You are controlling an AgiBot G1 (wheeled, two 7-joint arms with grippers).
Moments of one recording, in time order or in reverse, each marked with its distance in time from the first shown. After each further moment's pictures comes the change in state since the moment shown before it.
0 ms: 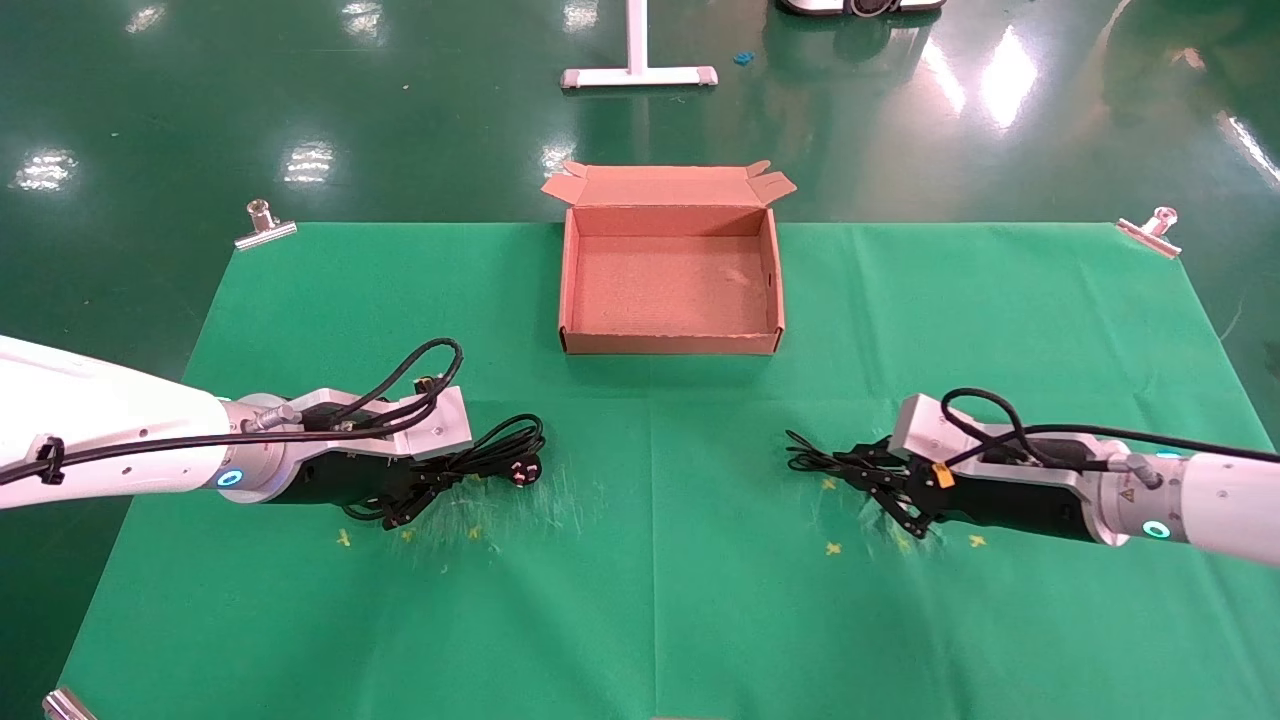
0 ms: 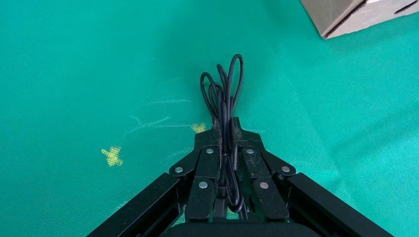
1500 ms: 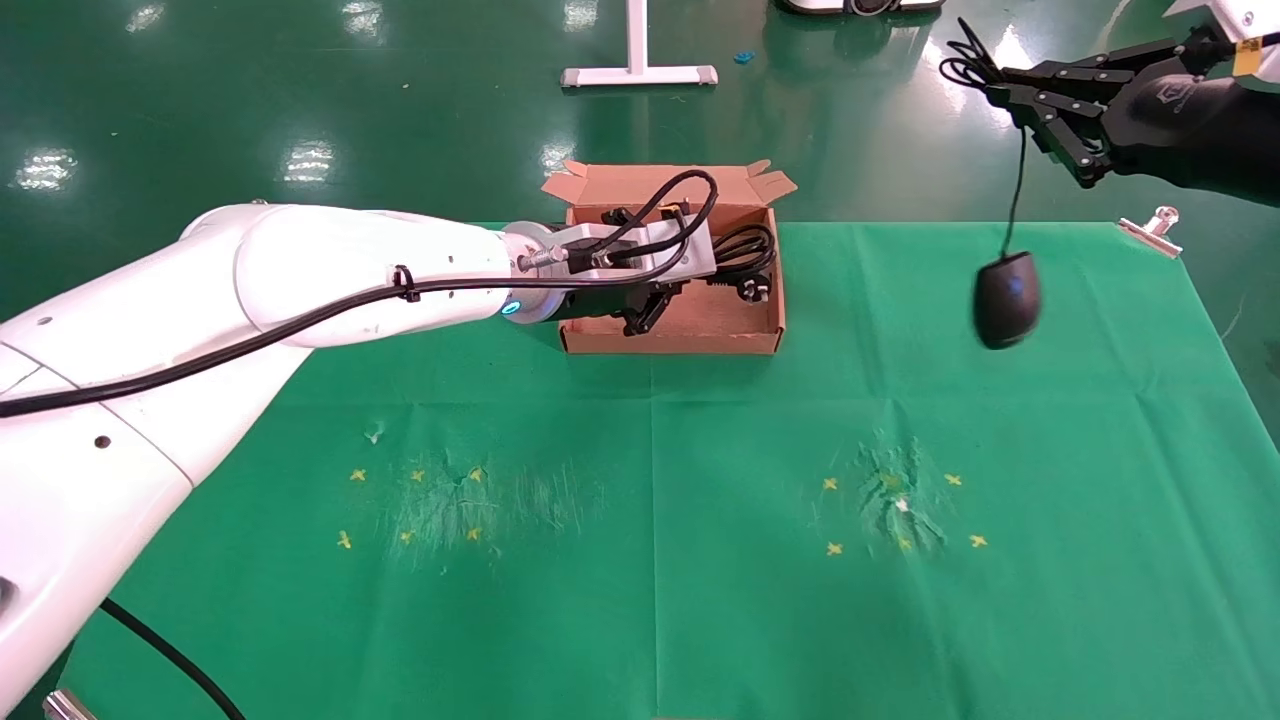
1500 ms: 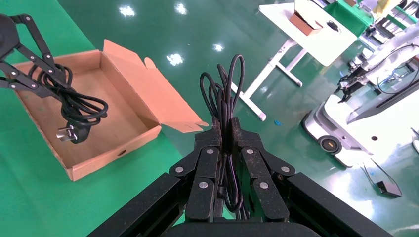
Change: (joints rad) left arm -0.243 0.461 0.358 0.621 -0.325 -0.616 0.398; right arm 0.299 0.104 0.153 -0.047 0.128 0.018 0.050
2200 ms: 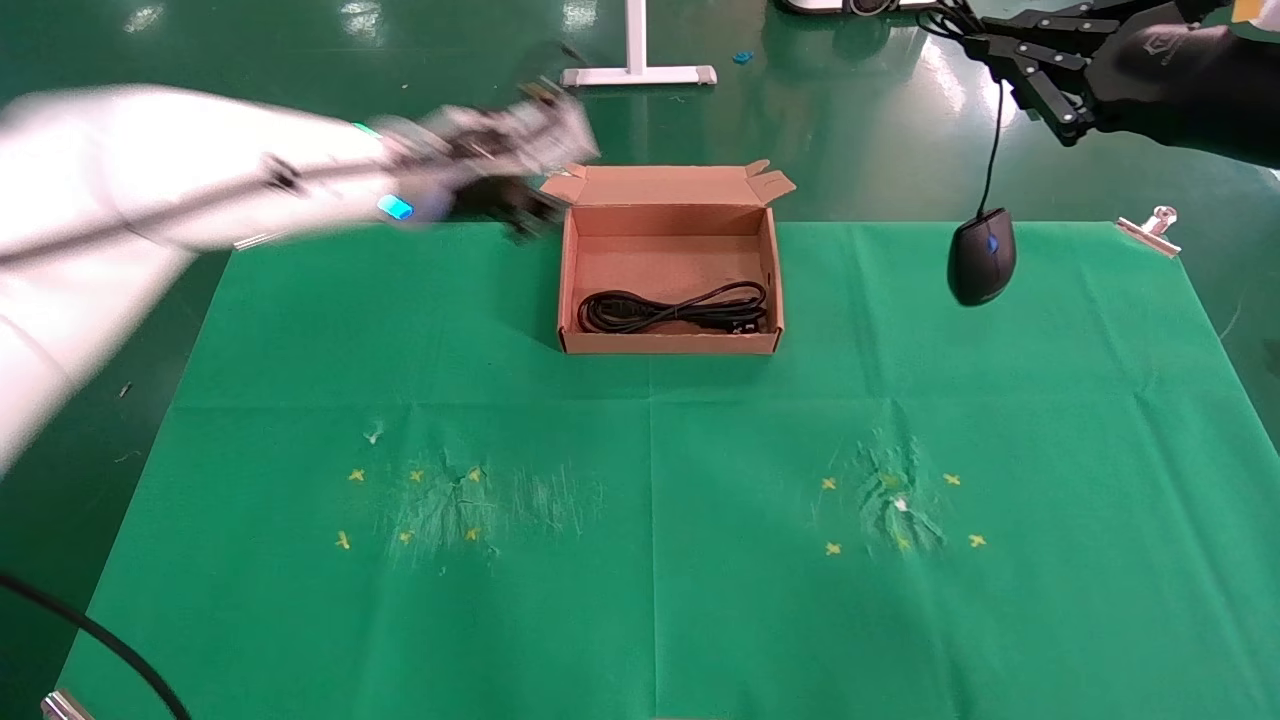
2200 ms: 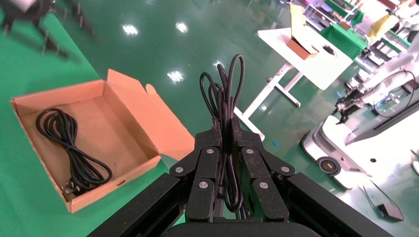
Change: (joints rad) left arm -0.163 -0.100 0.146 0.152 -0.054 -0.065 -0.097; right arm 0.023 -0.037 0.007 0.027 0.024 -0.006 -0.004
